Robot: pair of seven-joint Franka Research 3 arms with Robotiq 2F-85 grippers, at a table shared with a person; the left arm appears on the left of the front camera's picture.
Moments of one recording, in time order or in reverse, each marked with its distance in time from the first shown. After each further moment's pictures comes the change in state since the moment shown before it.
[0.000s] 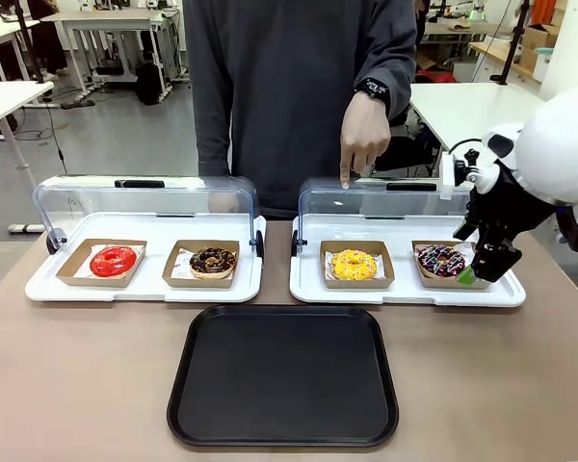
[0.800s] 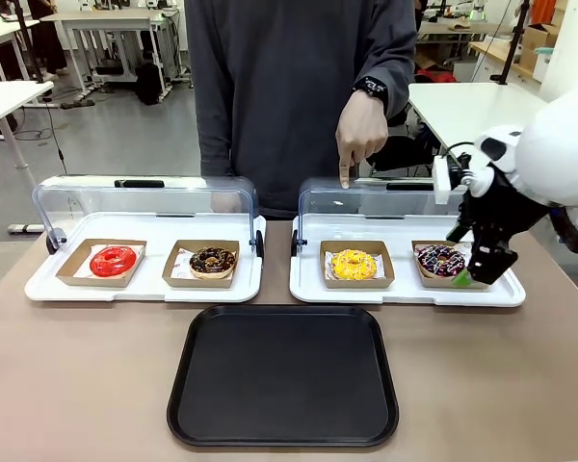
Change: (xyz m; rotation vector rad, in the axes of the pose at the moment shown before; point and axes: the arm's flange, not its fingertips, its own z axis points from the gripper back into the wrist) left arm 0.000 0.000 0.000 0.000 0.000 0.000; right arm 0.014 0.001 -0.013 0.016 0.010 0.079
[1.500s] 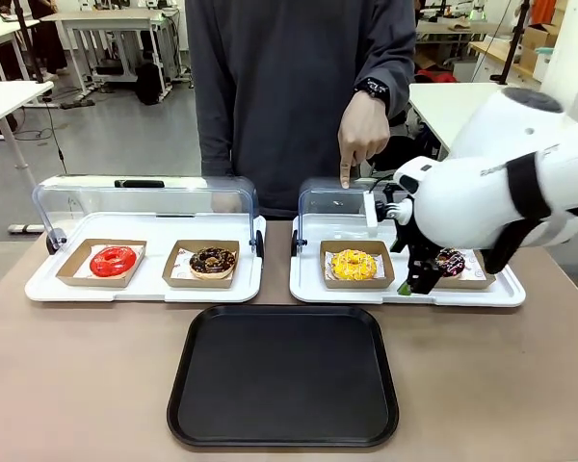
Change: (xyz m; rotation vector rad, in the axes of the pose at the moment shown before) left arm 0.000 0.000 0.000 0.000 0.000 0.001; right arm 0.056 -0.024 -0.091 -0.045 0.069 0.161
